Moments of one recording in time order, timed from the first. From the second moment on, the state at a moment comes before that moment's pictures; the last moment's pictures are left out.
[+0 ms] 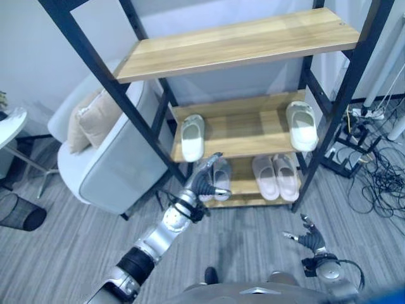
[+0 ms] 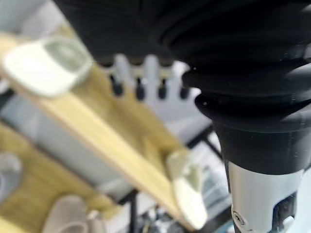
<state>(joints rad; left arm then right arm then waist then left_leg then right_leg) -0.17 0.37 -0.51 0.25 0.17 -0.24 0.21 0.18 -0.34 0.26 0.63 0.07 -0.15 -0.24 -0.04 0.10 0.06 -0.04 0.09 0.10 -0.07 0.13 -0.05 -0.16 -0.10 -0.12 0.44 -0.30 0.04</state>
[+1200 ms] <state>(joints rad) -0.64 0.50 -0.52 0.60 0.46 -0.06 0.49 0.21 -0.34 0.26 0.56 0.05 -0.17 -0.25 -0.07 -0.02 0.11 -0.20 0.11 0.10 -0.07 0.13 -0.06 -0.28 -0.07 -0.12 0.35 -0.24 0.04</state>
